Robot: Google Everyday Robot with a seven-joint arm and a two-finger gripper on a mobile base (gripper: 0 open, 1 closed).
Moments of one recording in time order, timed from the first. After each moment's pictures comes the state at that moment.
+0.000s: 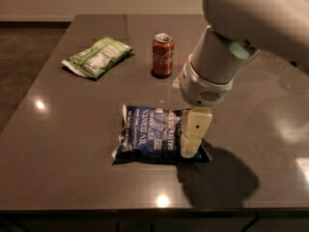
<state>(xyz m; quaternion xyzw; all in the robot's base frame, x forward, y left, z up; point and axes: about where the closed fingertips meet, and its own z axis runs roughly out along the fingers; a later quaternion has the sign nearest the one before) 0.454 -0.067 0.878 -0.71 0.69 0.05 0.14</state>
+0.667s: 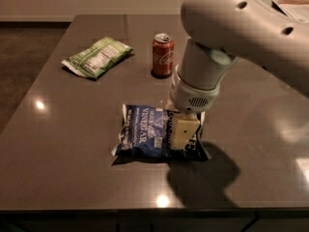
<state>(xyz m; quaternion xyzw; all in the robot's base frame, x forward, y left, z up) 0.445 -0.052 0.855 -0.73 0.68 0.06 0.09</state>
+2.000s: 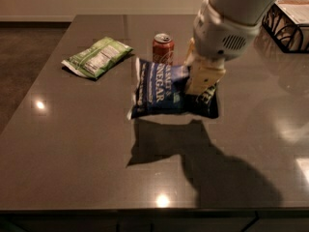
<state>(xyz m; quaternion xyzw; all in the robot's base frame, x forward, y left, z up) 0.461 -0.078 0.967 -0.73 0.67 0.04 0.14</state>
